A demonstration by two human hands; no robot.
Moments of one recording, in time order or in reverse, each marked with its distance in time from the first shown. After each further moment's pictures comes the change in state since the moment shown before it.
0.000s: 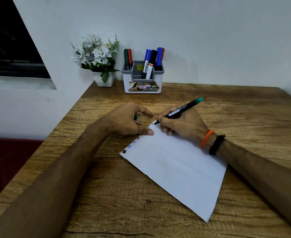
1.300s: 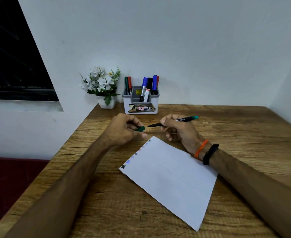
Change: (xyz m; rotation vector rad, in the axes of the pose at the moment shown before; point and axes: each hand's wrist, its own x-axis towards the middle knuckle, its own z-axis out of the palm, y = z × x) left_hand -0.007 0.005 -0.005 -0.384 0.286 -0.077; right_hand 0.009 -0.012 -0.019 0.395 -0.051 0.046
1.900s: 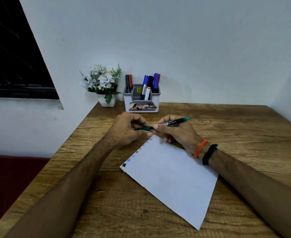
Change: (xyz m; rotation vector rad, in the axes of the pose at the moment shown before) left_hand -0.001 0.002 0.007 0.095 0.019 0.152; right_hand -0.001 0.010 0.005 -0.073 -0.010 -0.082
